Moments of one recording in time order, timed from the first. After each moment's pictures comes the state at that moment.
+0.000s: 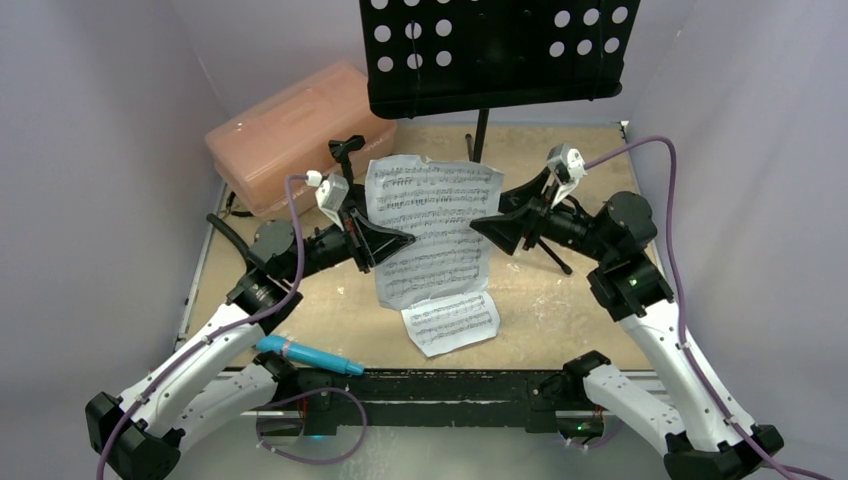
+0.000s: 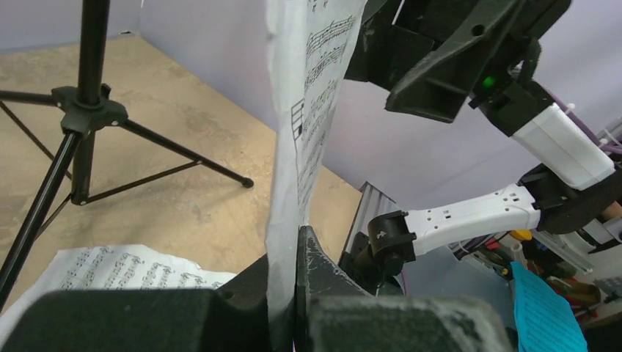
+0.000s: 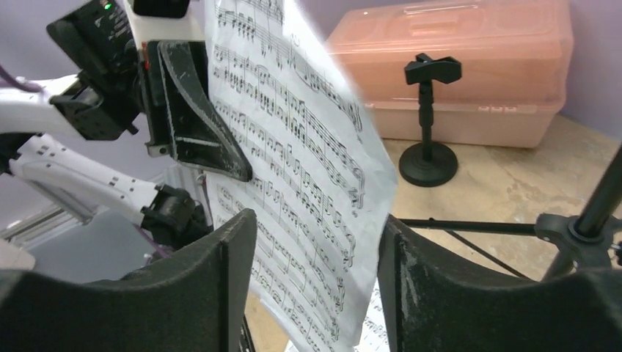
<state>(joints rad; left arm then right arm) -0.62 0.83 0.74 0.26 0.53 -0.58 0.40 0.83 0.97 -0.01 -0.73 0.34</state>
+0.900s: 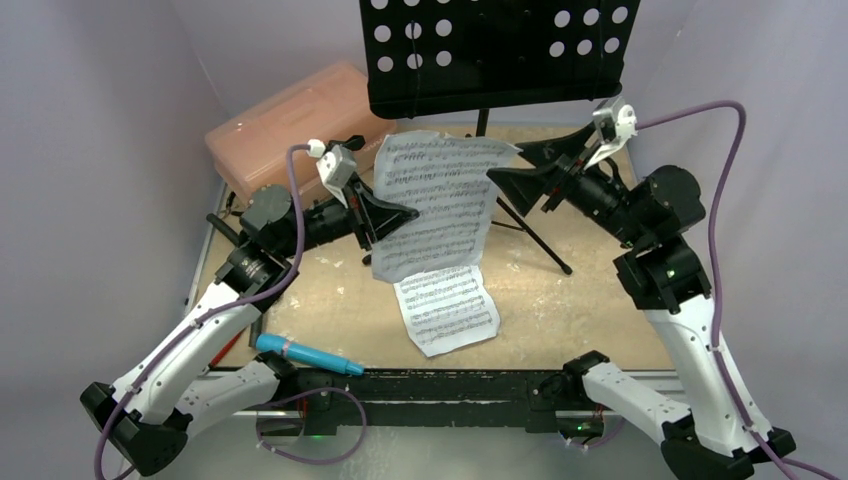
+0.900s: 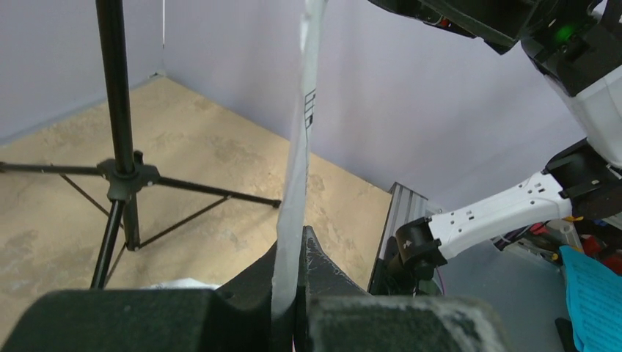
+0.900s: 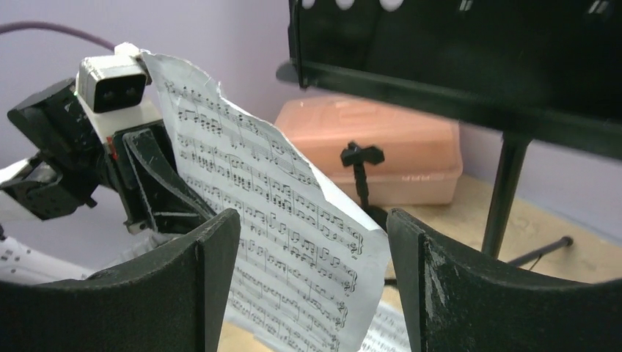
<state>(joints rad) -0.62 0.93 0.99 0.04 0.55 -0.38 0.40 0.90 1.30 -0.18 -0.49 0.32</state>
